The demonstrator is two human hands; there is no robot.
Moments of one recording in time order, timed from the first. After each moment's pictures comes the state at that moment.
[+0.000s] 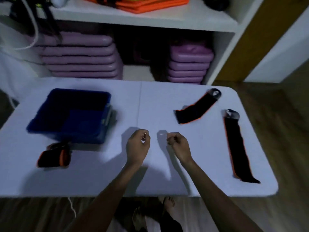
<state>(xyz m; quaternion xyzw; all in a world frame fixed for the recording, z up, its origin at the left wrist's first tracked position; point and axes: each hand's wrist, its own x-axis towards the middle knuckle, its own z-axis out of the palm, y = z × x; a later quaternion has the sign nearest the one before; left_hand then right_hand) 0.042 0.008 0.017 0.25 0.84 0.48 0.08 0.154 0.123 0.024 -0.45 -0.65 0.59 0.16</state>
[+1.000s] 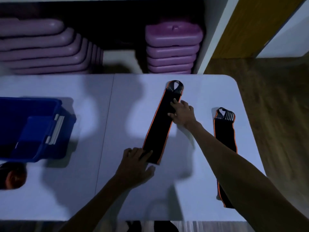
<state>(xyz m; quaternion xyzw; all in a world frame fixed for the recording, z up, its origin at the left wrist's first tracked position) 0.093 0.099 -0.037 0.58 0.80 0.14 0.02 0.122 0.389 -0.039 -0.31 -0.93 0.18 -0.11</state>
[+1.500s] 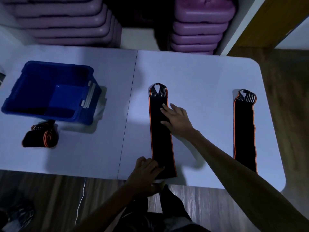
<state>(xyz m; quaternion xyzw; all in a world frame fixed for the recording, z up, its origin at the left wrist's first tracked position) 0.150 -0.029 -0.050 0.62 0.76 0.18 0.09 0.141 0.232 -0.053 -0.14 -0.97 0.16 -0.09</state>
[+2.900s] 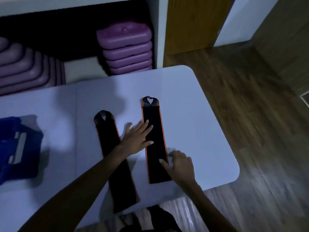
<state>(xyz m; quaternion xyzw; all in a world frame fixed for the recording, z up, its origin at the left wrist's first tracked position) 0.096 0.214 -0.042 0.68 0.72 -0.04 0.12 0.325 0.232 -0.041 -0.48 -0.85 0.23 0.02</state>
